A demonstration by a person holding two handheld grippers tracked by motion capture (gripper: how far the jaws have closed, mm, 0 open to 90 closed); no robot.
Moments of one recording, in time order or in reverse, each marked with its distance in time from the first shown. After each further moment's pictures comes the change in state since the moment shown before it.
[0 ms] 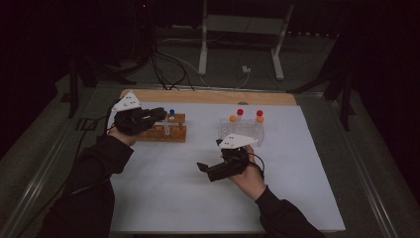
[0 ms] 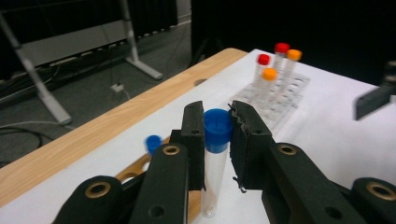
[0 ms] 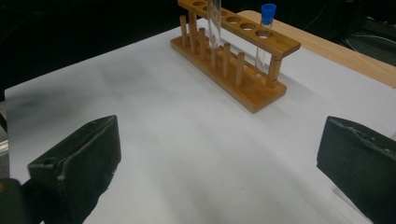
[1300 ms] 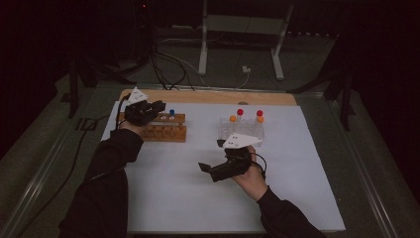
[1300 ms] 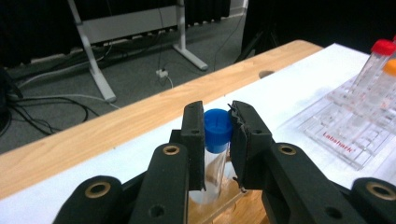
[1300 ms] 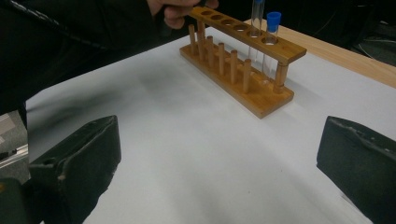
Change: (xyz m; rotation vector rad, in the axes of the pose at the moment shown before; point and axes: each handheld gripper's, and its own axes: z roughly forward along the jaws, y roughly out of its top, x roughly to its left) left arm 0.039 -0.033 0.059 0.027 0.178 -0.093; right arm -0.004 -0.002 -0.006 -0.034 0.044 0.020
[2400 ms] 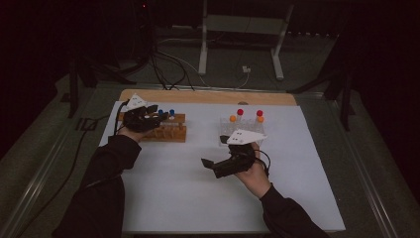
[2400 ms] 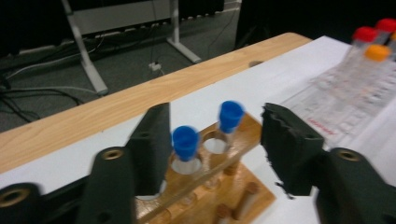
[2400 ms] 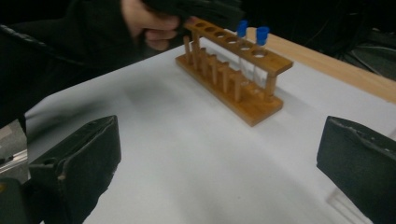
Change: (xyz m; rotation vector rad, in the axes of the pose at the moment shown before) left arm -0.011 -0.005 -0.021 0.005 -0.044 -0.014; right arm -0.007 0.010 -0.012 -0.026 -0.013 0.001
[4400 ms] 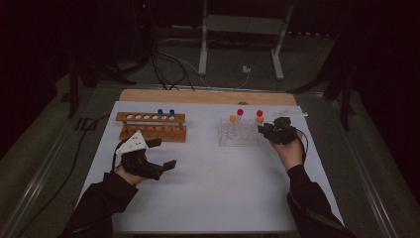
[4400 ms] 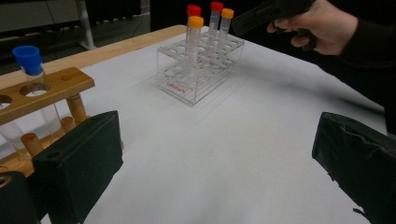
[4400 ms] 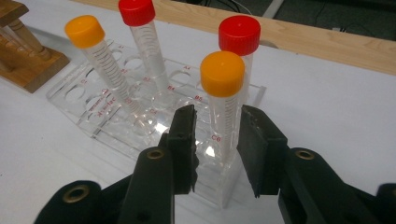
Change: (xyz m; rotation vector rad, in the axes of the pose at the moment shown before) left arm -0.081 -0.050 -0.059 -0.019 -0.299 0.045; right arm -0.160 -0.047 -0.038 0.156 -0.429 0.255
